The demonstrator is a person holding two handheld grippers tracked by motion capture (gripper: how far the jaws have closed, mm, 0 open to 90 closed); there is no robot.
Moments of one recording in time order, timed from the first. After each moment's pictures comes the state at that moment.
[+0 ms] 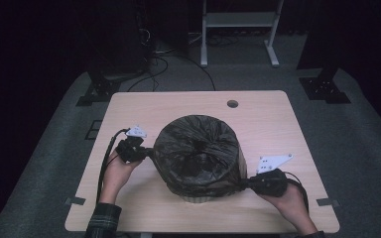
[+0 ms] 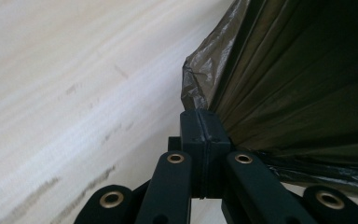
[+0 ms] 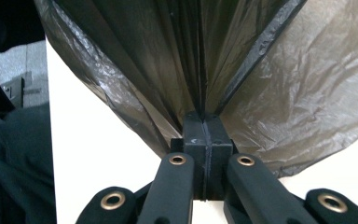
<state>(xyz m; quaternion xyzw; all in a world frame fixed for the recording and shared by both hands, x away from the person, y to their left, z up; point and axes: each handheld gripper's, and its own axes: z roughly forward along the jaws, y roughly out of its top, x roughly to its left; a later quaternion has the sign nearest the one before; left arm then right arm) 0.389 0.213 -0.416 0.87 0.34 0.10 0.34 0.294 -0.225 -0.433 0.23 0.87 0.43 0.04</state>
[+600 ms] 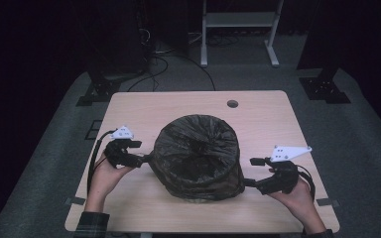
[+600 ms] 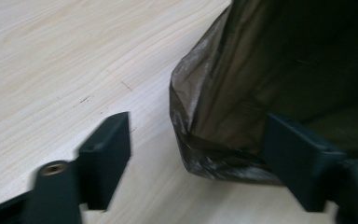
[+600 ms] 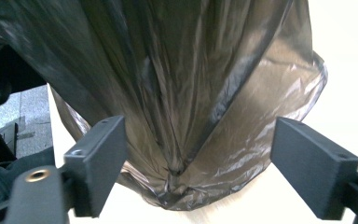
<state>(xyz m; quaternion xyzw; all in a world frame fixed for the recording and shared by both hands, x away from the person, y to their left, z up) 0.362 0.237 -0.392 0.85 0.32 0.12 0.41 0.295 -0.244 -0.398 0.27 0.83 0.49 0.06</state>
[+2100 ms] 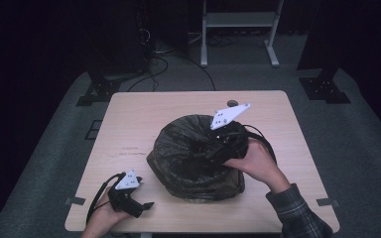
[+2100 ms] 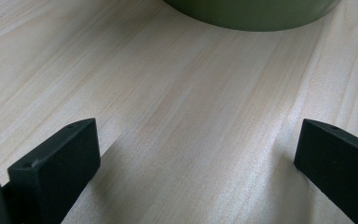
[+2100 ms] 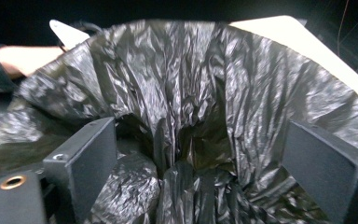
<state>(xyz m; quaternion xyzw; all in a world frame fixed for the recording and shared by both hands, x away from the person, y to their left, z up) 0.288 0.236 -0.484 0.89 0.24 0.11 0.37 0.342 -0.110 -0.299 0.14 0.88 0.44 0.08</state>
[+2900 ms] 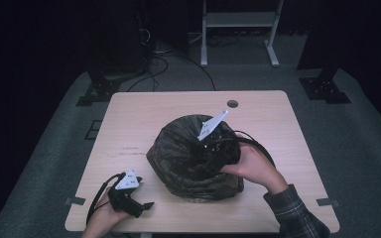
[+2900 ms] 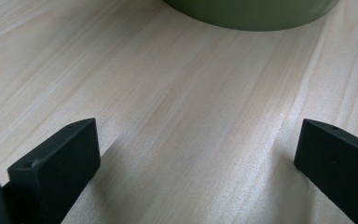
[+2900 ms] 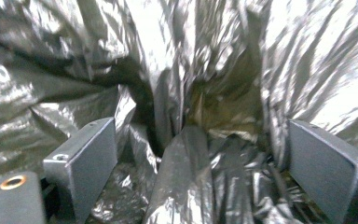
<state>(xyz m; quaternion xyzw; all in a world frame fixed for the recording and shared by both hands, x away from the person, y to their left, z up) 0.287 0.236 -0.484 0.89 0.24 0.11 0.37 0.344 -0.090 -0.319 0.14 0.93 0.32 0.05</state>
